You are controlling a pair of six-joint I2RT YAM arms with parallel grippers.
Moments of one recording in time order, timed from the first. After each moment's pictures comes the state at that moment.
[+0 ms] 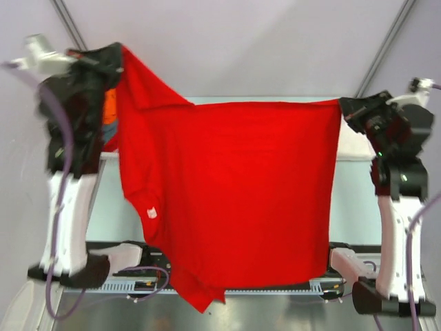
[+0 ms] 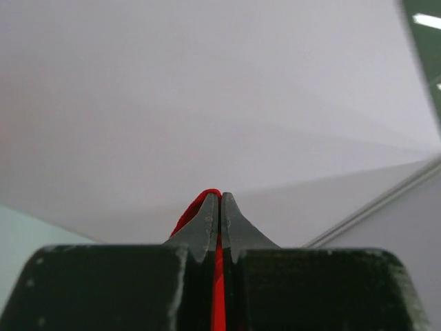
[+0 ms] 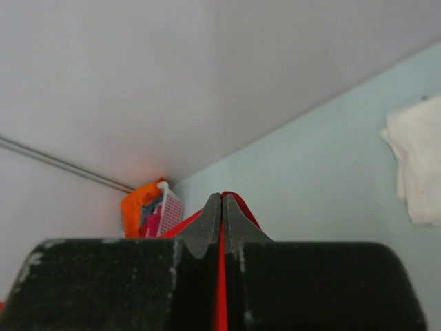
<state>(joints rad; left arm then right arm) -0.20 1.16 1.82 -0.32 -0.20 -0.79 -0.07 0.97 1.49 -0.52 -0.16 0.74</state>
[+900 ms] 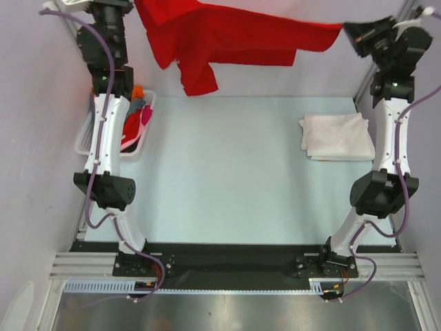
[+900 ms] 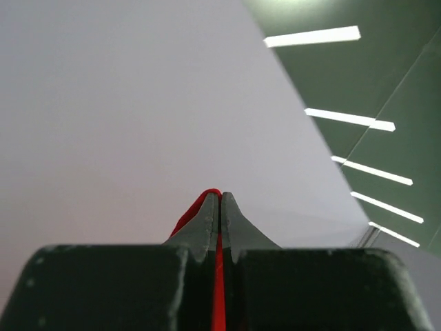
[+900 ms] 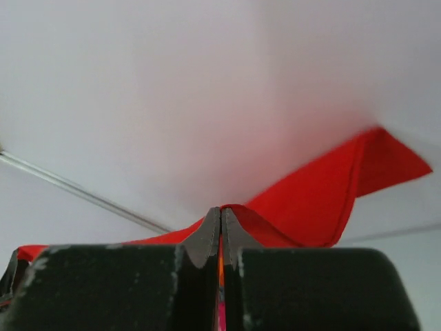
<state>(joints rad) -0.11 1.91 2.40 0.32 -0.12 -0.88 -0.22 1.83 2.16 -0.08 -0.48 1.05</state>
